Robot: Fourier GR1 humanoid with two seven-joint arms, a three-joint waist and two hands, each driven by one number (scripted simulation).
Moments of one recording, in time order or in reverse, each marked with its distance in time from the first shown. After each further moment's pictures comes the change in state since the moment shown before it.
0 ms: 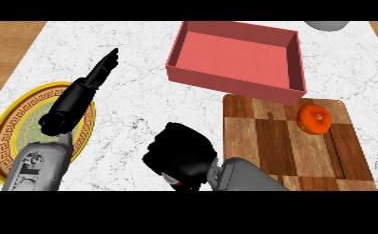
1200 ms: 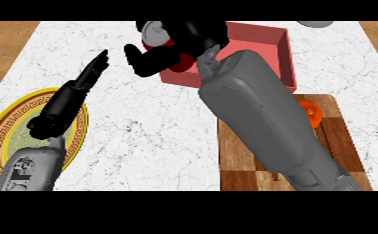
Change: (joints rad) left arm 0.033 0.008 0.037 -0.021 -0.005 0.002 0.000; right arm -0.580 0.033 -0.487 0.286 -0.274 -0.317 0.375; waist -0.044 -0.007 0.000
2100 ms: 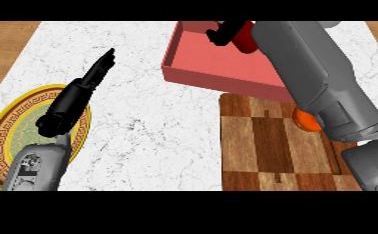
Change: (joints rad) left arm -0.023 -0.018 -0.013 0.014 -0.017 -0.004 -0.008; right arm -0.213 -0.218 -0.079 0.717 0.063 0.254 -0.369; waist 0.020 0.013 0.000
